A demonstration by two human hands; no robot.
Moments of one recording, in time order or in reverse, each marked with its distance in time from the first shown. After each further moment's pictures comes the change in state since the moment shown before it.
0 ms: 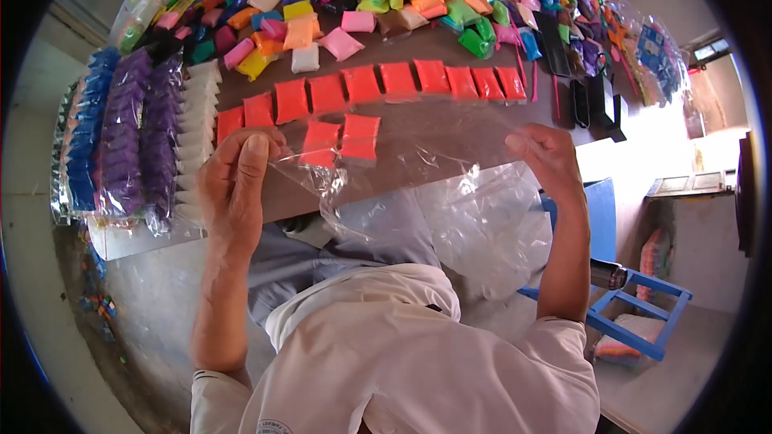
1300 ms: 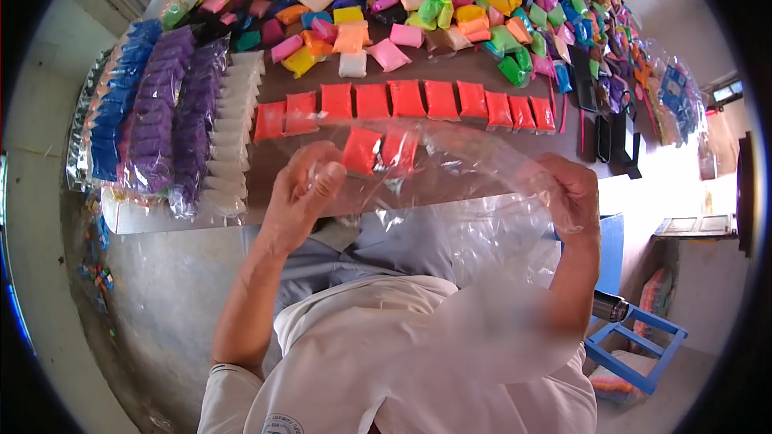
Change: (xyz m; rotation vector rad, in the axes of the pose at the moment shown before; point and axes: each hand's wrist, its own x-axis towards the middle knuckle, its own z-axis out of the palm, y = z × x) left_hand -0.020 -0.047 -0.003 -0.117 -0.173 -0.304; right_hand -0.006 -0.044 0.019 0.233 -0.139 -0.438
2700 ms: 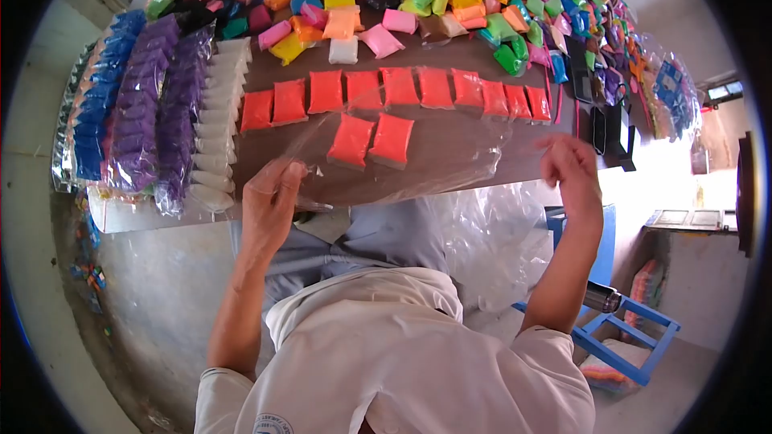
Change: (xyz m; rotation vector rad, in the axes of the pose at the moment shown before) left_hand -0.015 -0.032 -0.015 0.323 0.228 0.005; right_hand 0.000 0.029 -0.029 0.267 0.144 0.480
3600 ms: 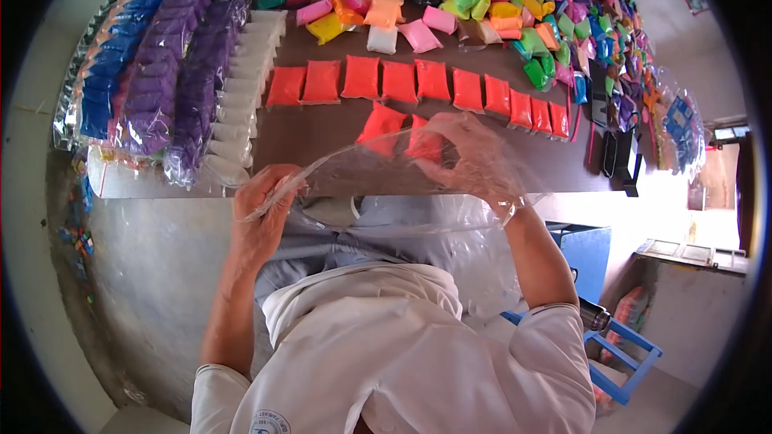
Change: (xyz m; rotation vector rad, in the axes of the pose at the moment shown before) left_hand -0.032 -0.009 -0.036 -0.100 0.004 0.106; right_hand 0.055 0.033 0.149 -0.869 -0.289 -0.616
